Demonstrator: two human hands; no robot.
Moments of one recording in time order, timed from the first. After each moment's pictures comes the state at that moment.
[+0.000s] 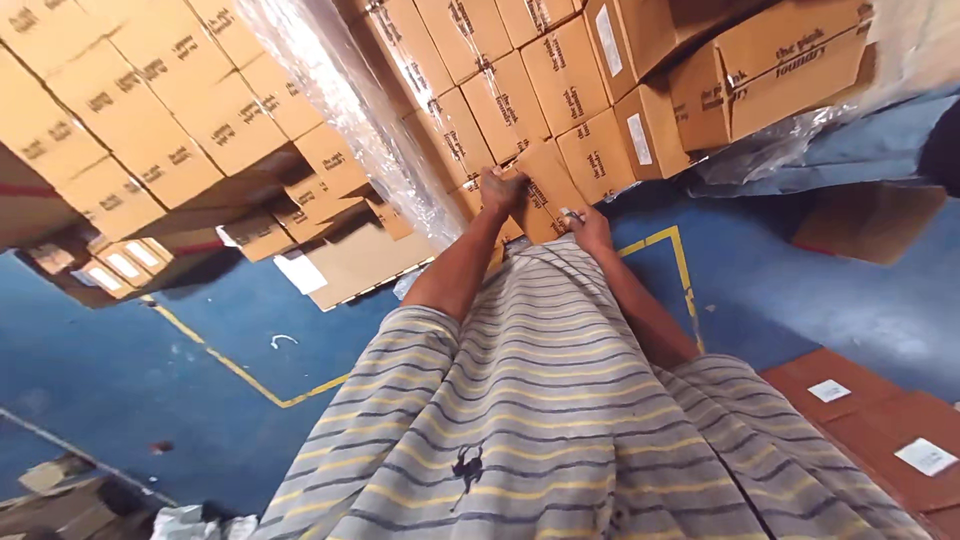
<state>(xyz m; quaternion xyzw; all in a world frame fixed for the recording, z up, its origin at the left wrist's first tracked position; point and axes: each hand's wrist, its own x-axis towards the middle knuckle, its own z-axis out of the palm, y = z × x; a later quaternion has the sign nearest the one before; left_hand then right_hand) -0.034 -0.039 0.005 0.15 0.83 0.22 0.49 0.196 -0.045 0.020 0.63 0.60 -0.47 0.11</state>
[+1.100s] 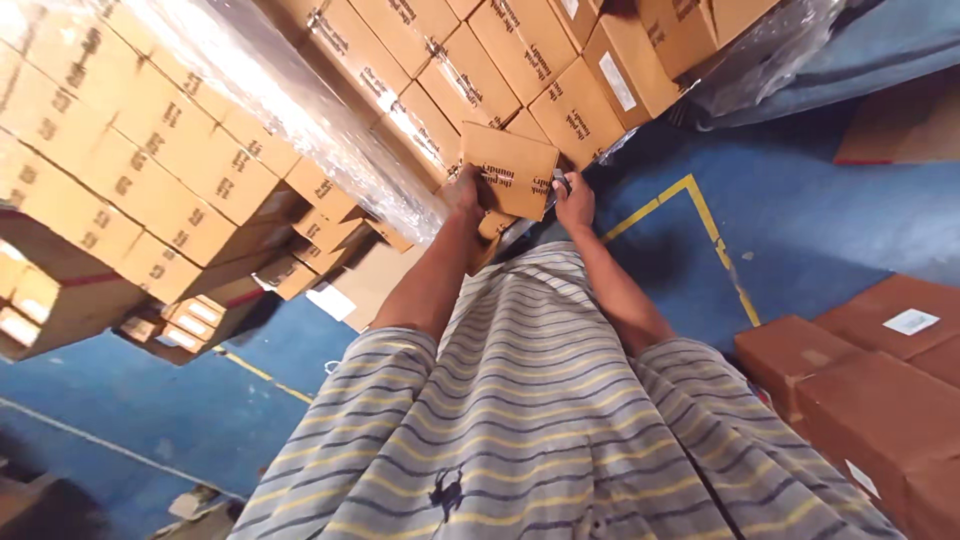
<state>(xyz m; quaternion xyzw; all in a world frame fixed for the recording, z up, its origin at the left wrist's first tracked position) -0.041 -0.068 0.002 -0.05 0.78 0.36 0.52 0.173 -0.079 0.004 0.74 0.52 -0.41 -0.07</state>
